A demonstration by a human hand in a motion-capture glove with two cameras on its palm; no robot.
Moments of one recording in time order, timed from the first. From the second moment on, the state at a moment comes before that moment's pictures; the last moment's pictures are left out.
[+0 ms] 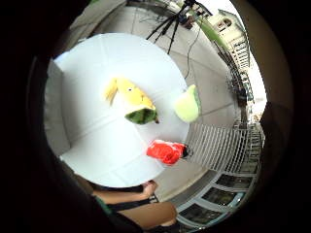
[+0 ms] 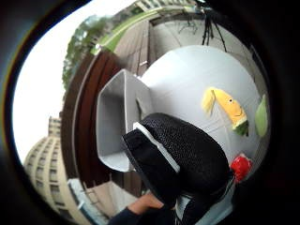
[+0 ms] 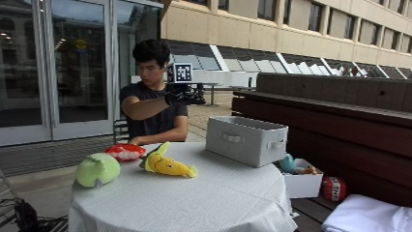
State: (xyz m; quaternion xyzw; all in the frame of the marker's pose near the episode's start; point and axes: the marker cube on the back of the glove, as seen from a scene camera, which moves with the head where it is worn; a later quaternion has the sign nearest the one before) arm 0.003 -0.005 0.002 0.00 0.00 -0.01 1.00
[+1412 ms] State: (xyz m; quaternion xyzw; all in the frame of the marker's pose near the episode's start) arm 0.156 -0.023 0.204 -0.11 0.00 0.11 0.99
